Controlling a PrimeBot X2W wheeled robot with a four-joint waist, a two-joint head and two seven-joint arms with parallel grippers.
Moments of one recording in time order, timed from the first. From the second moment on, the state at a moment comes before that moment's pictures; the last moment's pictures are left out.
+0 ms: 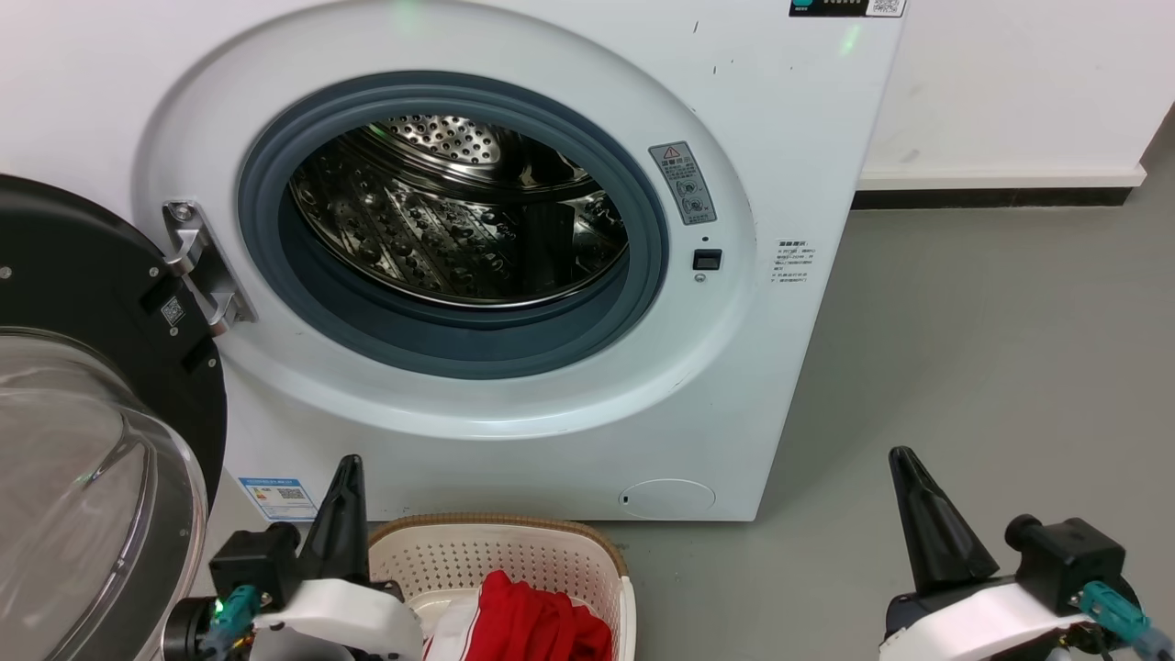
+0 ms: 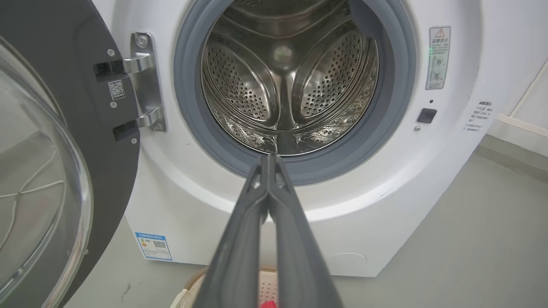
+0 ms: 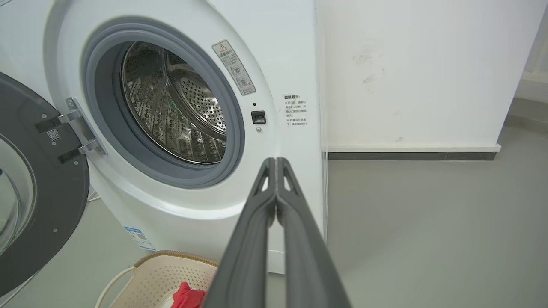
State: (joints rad) left arm -0.02 0.07 -0.03 0.16 -0.18 -0.03 -0.20; right arm 0.08 -0.05 0.08 -0.05 0.15 0.13 -0.09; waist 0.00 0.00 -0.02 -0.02
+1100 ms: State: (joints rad) left arm -0.04 0.06 0.02 0.19 -0.75 -0.07 -0.08; right arm 0.02 -0.08 0.04 0.07 0.77 0.13 -0.04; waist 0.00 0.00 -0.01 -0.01
